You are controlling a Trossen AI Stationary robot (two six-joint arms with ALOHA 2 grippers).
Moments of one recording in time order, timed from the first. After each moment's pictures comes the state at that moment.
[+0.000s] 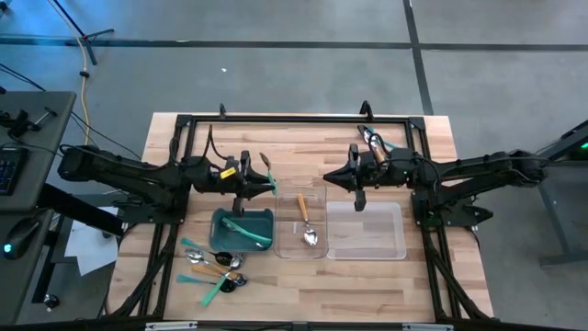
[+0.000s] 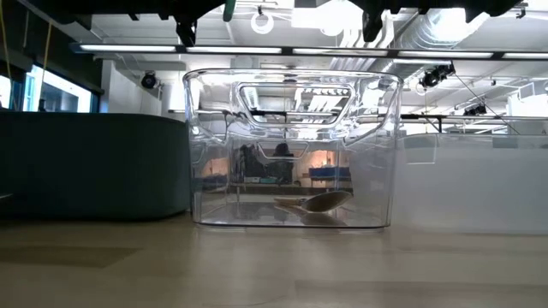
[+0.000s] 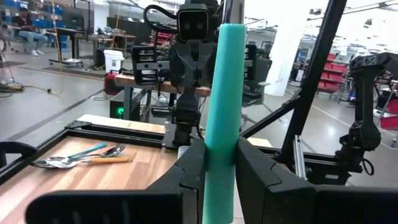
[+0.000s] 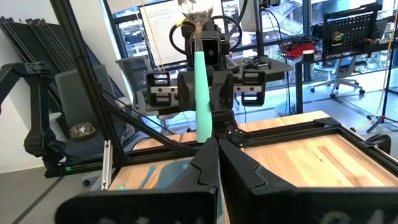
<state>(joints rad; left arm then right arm) -0.05 1.06 0.54 0.59 -0.04 -0.15 0.00 1.08 0.66 0.45 -0.05 0.18</state>
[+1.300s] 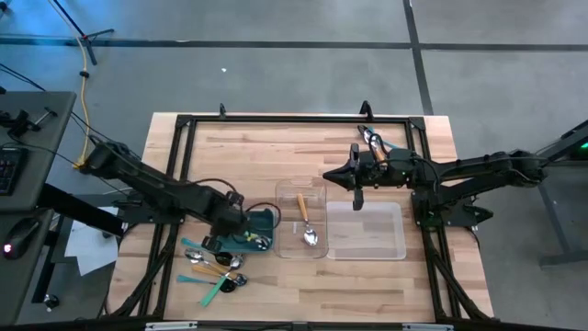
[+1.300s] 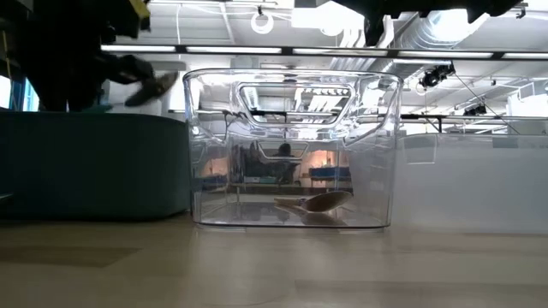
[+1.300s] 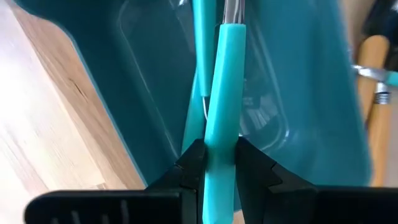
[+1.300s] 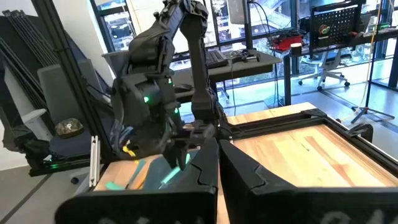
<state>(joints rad) -0.36 1.42 0.98 -1.00 -0.05 0.02 0.00 1.08 0.66 0.41 0.00 0.18</state>
